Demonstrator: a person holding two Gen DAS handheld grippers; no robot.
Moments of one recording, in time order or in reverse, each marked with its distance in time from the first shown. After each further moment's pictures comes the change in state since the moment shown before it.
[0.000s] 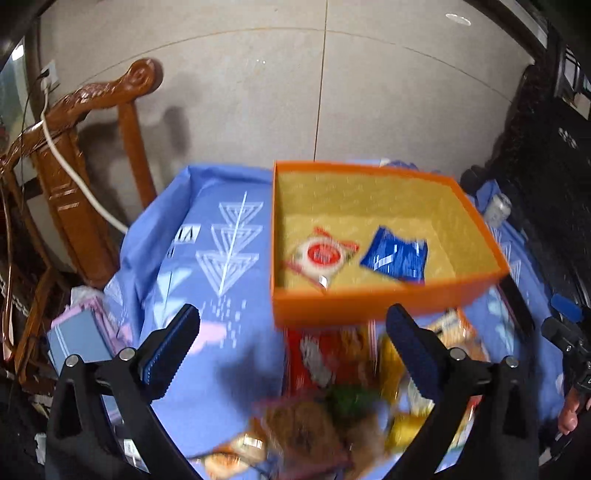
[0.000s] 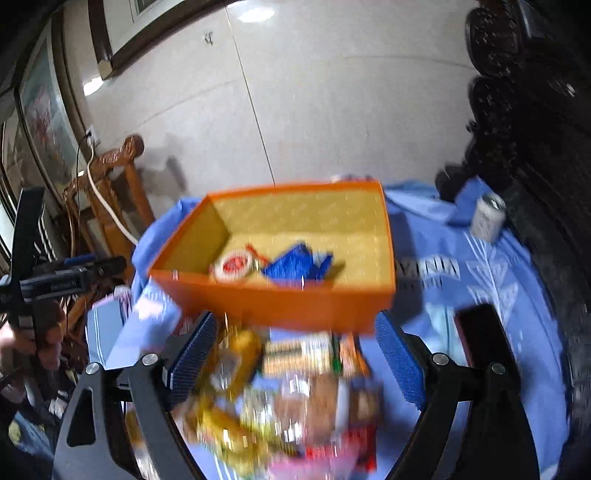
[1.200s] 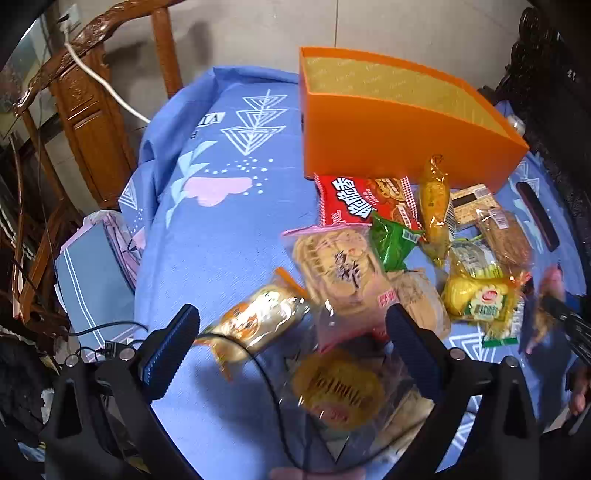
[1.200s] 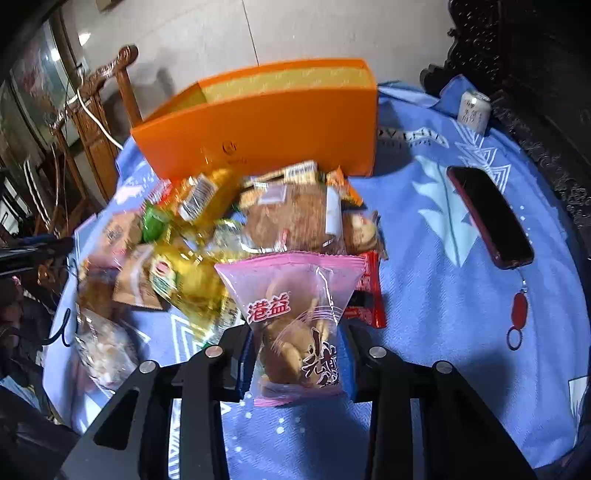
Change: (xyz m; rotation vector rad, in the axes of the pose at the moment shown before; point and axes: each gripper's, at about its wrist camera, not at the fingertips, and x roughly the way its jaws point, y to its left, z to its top) left arm 0.011 0.019 -0.128 0.003 0.208 0.059; right arm 0.012 -0.004 -0.119 -0.014 0.180 -0.050
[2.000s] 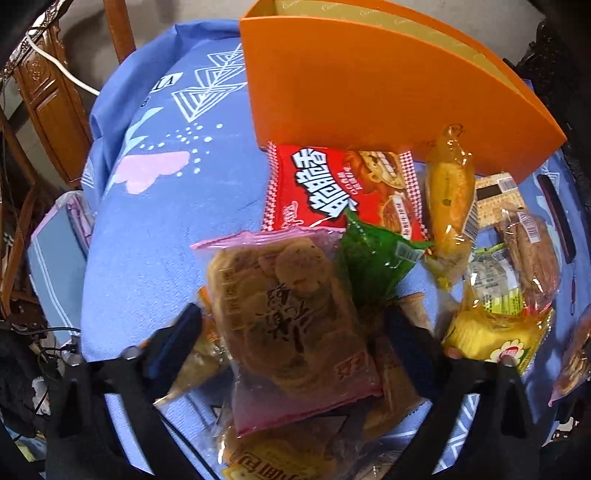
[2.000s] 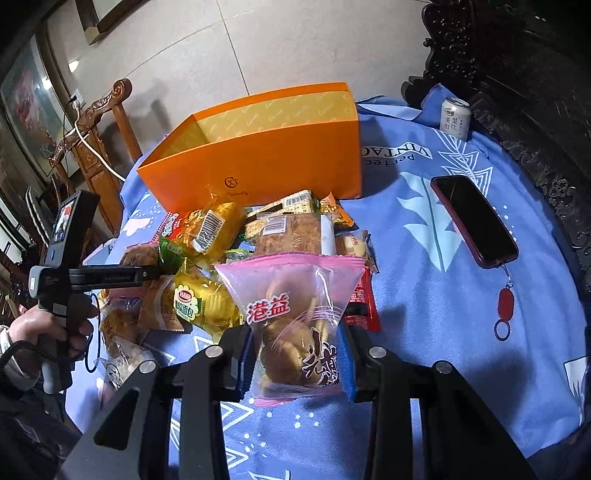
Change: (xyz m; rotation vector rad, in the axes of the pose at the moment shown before) left arm 0.078 -0.037 0.030 -0.027 0.142 -0.048; right arm -0.025 -0.001 0.006 0.078 -0.046 0.008
